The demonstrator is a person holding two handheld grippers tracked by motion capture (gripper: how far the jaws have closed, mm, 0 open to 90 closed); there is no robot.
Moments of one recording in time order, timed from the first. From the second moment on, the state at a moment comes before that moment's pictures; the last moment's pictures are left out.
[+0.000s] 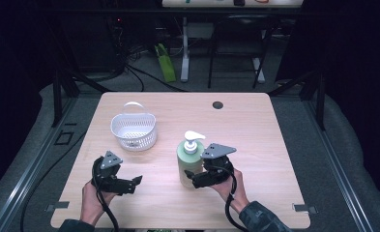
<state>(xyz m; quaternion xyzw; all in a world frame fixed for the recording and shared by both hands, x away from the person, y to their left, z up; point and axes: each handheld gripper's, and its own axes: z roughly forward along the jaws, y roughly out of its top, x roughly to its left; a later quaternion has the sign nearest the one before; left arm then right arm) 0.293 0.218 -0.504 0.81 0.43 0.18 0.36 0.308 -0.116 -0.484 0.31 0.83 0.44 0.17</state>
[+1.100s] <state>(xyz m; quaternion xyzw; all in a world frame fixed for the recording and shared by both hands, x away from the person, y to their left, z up) 0.284 0.165 -0.487 0.83 0.38 0.17 0.38 0.291 -0.267 -0.505 0.47 0.81 0.30 0.17</state>
